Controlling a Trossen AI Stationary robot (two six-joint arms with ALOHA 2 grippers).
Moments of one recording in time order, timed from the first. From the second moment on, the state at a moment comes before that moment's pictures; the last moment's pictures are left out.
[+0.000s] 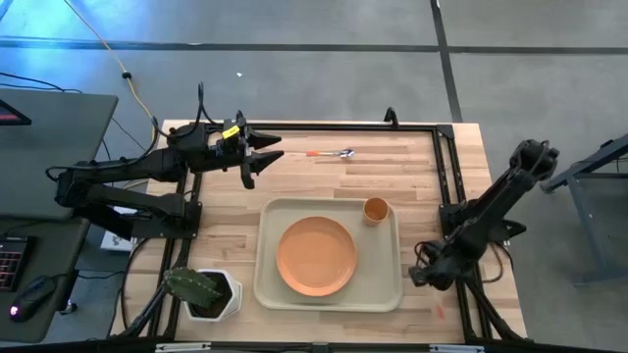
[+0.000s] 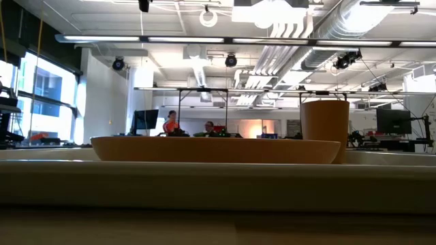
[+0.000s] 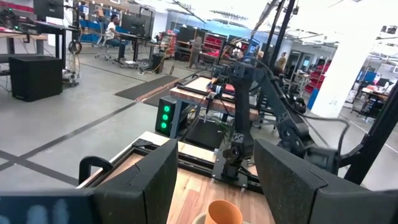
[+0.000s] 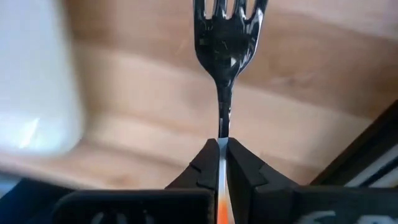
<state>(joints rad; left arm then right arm) 0.18 0.95 0.89 0.11 -0.04 -0.21 0.89 1.17 0.53 -0.55 -0.17 2.25</state>
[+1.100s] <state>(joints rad) 0.18 0.95 0.89 0.11 -0.04 -0.22 0.55 0.80 0.61 0.22 0.58 0.81</state>
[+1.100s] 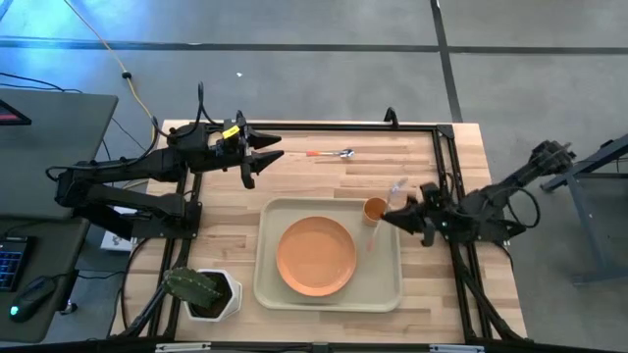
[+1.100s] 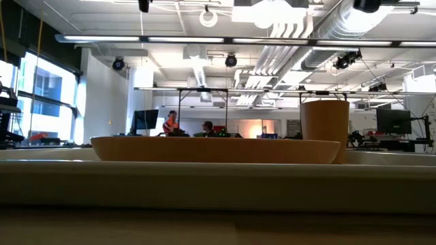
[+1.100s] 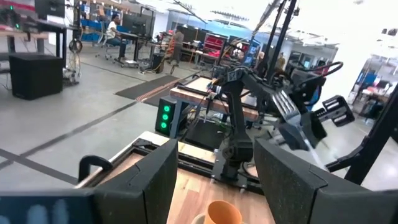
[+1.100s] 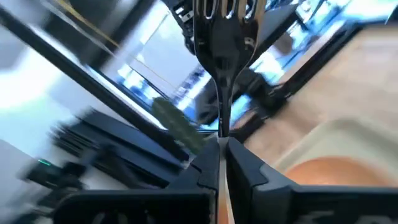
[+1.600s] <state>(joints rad) 0.17 0.95 0.89 0.11 0.03 -0.41 0.21 1.03 1.14 -0.53 0.26 0.46</state>
